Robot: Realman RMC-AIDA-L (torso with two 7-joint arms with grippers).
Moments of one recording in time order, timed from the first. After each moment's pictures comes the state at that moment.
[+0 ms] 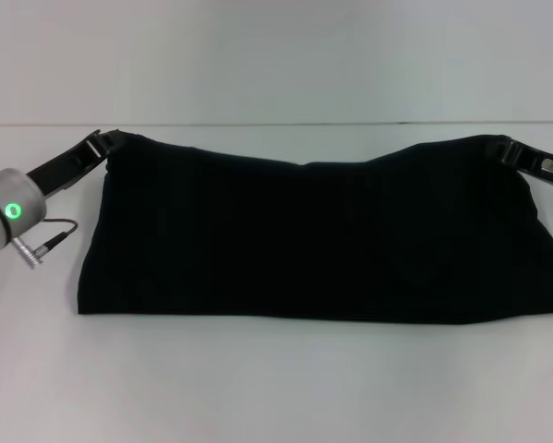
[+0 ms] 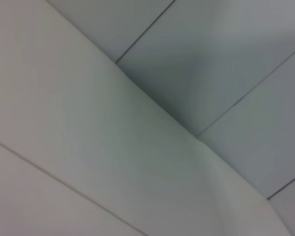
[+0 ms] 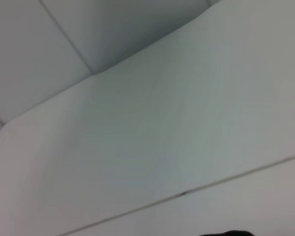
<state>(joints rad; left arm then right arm) -0.71 -2.09 0.19 0.35 1.92 0.90 -1.77 0.75 2.08 -0.40 -0.43 -2.06 -0.73 1.89</state>
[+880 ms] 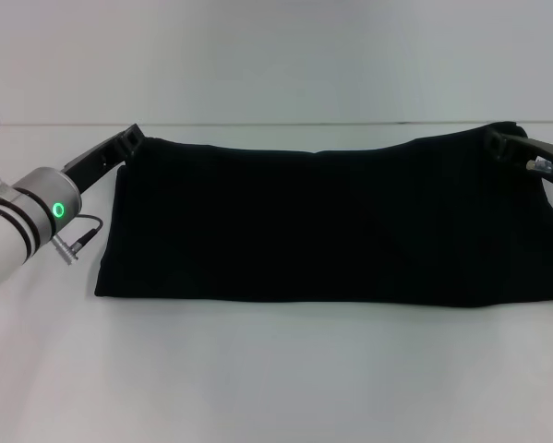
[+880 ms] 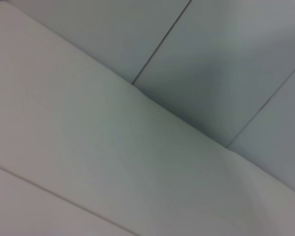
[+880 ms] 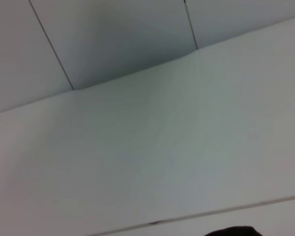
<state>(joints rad) -0.77 -2.15 0.19 0.29 1.71 0.69 -1.43 0.79 2.09 -0.40 -0.31 -1.74 -0.54 1.39</state>
